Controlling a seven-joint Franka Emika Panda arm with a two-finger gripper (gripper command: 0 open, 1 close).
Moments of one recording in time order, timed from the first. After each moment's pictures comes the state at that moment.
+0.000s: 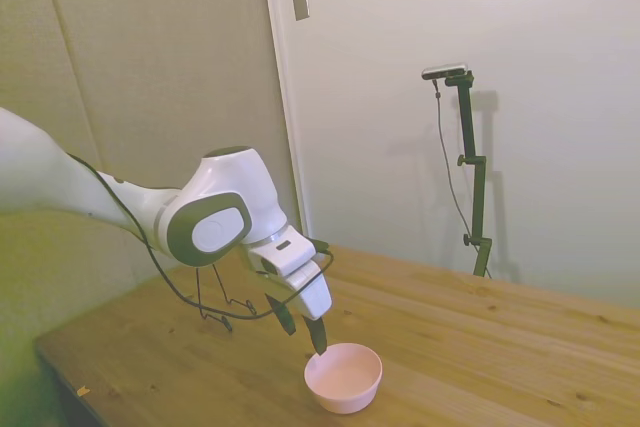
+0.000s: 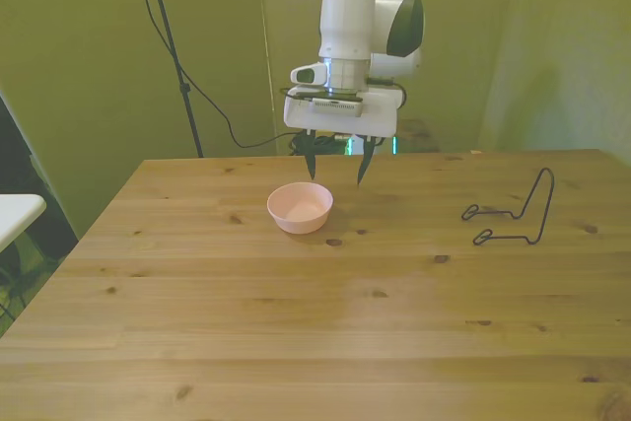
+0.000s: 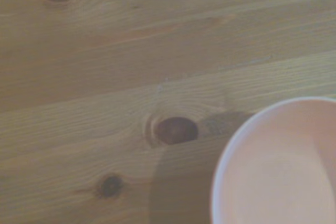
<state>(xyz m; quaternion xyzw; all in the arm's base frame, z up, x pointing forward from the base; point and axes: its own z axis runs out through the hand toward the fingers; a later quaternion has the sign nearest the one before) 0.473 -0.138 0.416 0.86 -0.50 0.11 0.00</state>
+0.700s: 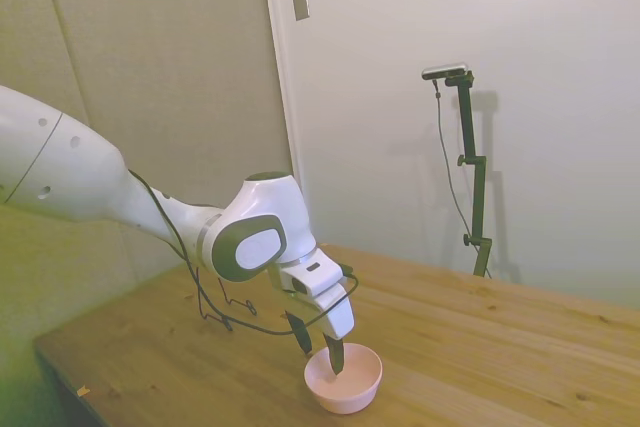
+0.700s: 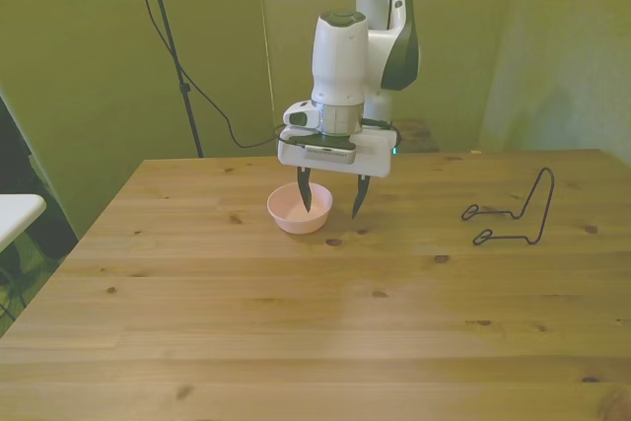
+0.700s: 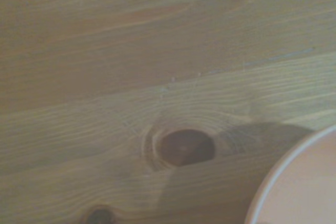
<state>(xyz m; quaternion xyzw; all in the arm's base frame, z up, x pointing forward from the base) 0.503 -0.146 0.369 0.86 -0.50 0.07 0.01</state>
